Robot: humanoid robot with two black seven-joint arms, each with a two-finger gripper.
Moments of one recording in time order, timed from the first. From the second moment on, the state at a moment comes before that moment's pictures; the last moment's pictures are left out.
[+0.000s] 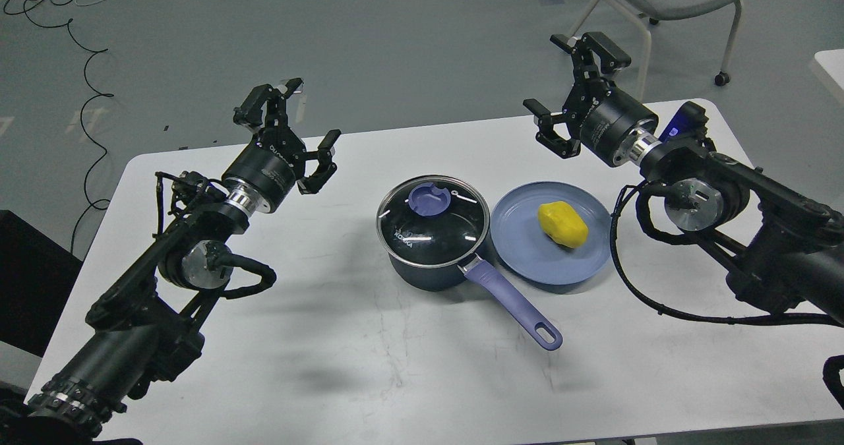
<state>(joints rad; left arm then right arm) -0.60 0.30 -0.92 -1.00 0.31 -0.25 -0.19 0.68 -0.32 0.76 1.09 -0.27 0.13 0.18</state>
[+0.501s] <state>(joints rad) -0.59 0.31 -0.93 -1.00 0.27 -0.24 -0.20 0.68 -0.32 0.77 1.10 -0.27 0.13 0.18</state>
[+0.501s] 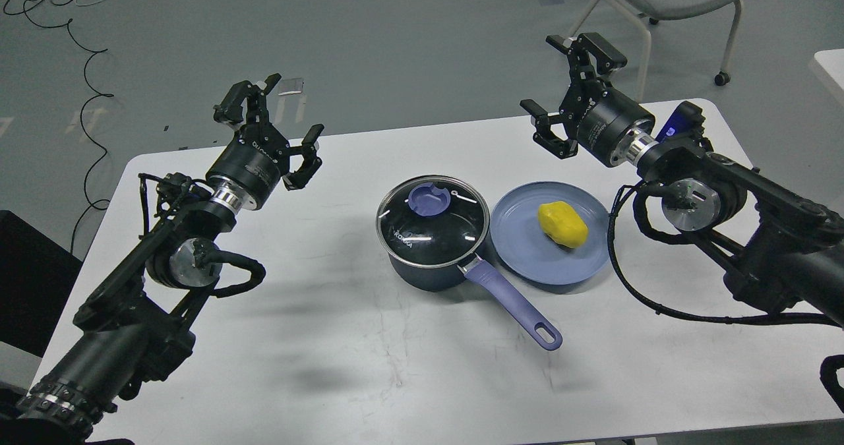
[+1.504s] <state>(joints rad) -0.59 0.27 -0.93 -1.00 0.27 -0.24 -0.20 0.69 -0.33 0.79 1.09 -0.27 0.12 0.18</state>
